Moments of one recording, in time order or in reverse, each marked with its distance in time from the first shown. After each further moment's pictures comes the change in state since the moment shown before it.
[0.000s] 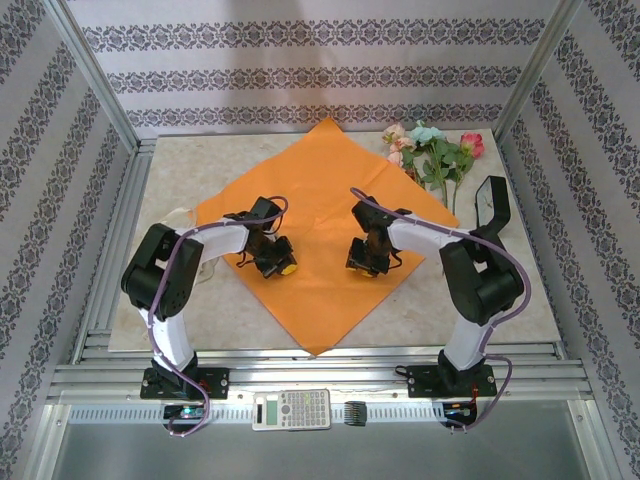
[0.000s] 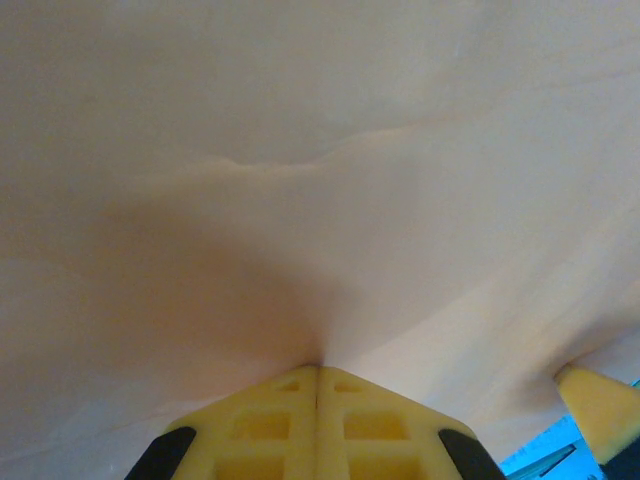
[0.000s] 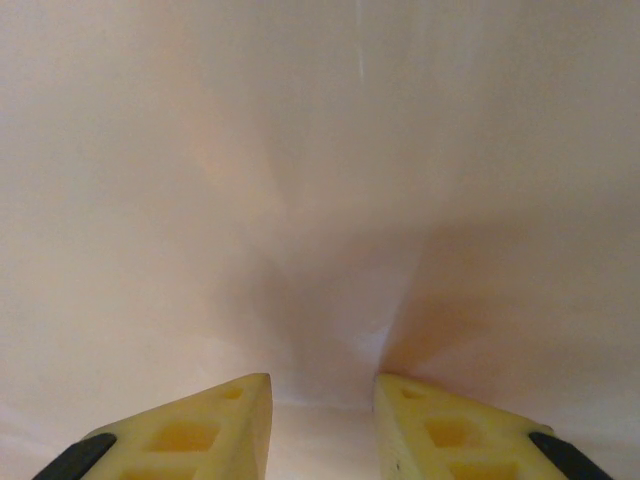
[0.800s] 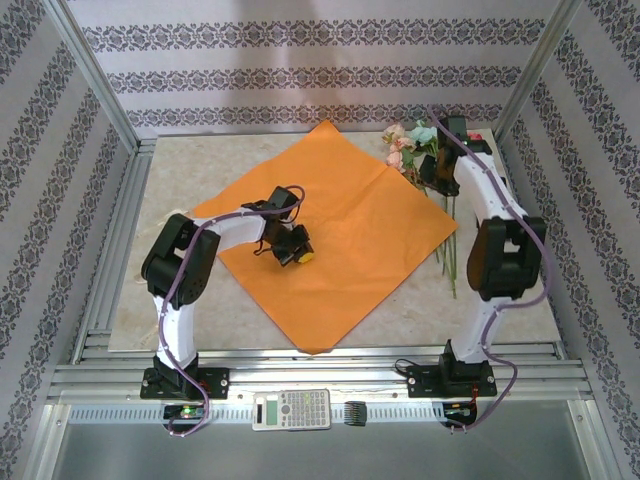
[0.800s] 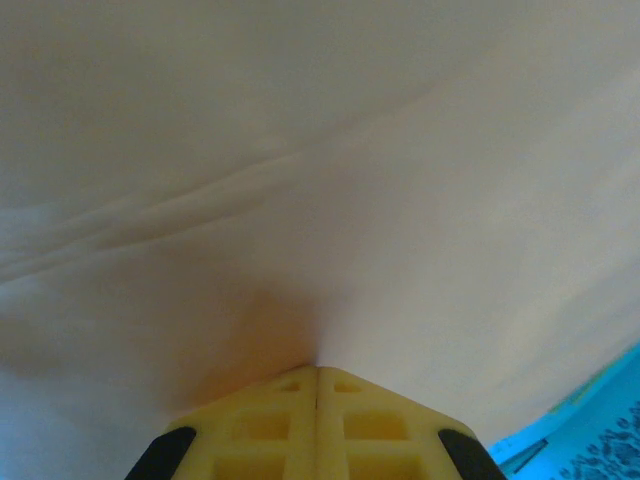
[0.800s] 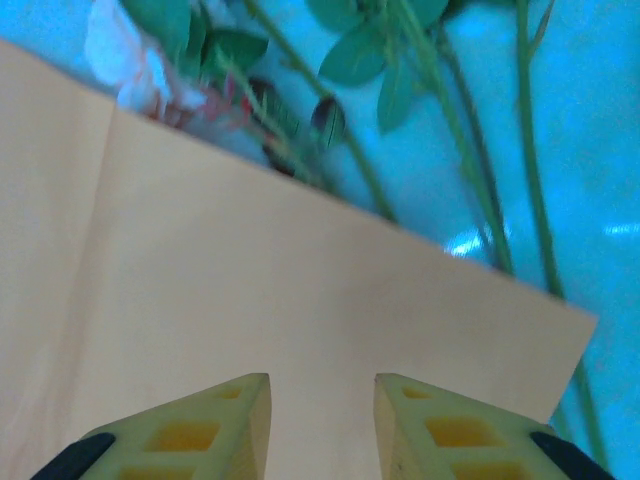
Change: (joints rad) left arm -0.053 0.146 0.181 0.015 0.022 -0.031; right arm -0.488 0.168 0.654 -0.223 0.235 -0.363
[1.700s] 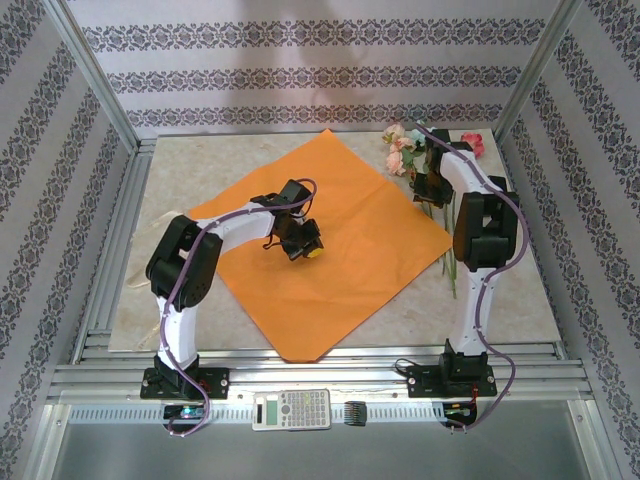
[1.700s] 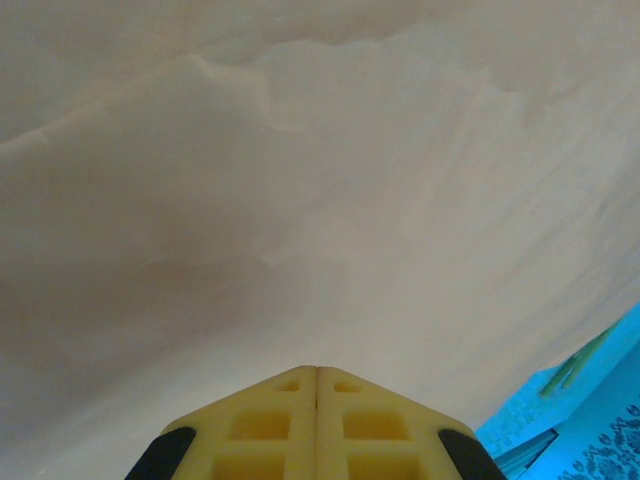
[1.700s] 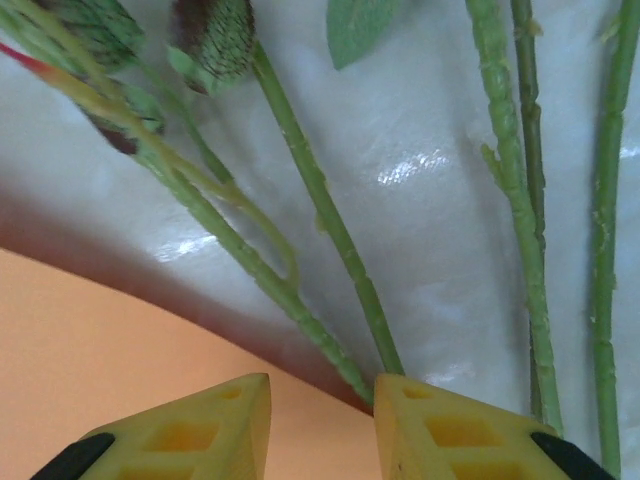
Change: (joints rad) left arm -0.060 0.006 0.142 -0.099 -0.047 0.010; right arm -0.015 0.281 0.116 -0.105 0.036 -0.085
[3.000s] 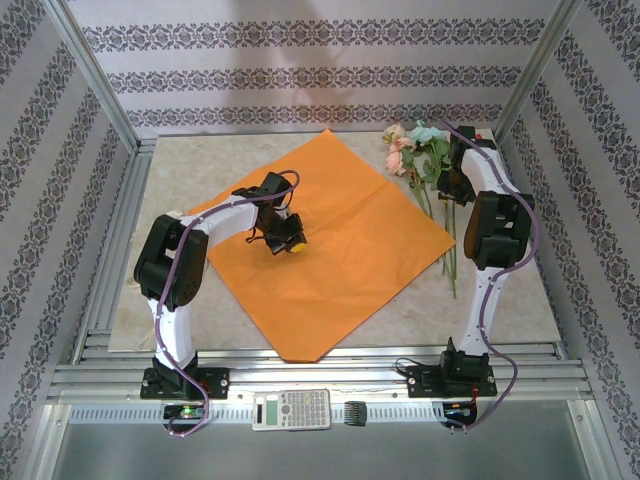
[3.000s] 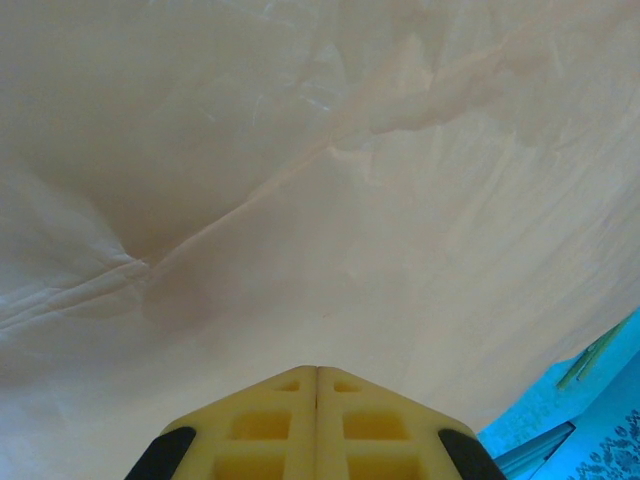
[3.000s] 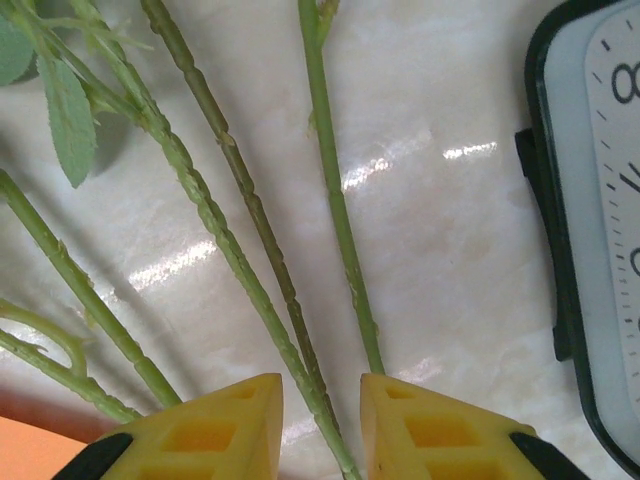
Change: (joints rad) left arm 0.105 -0.041 -0.010 -0.085 0.027 0.141; right arm -0.111 0.016 0.061 -0.041 0.079 -0.029
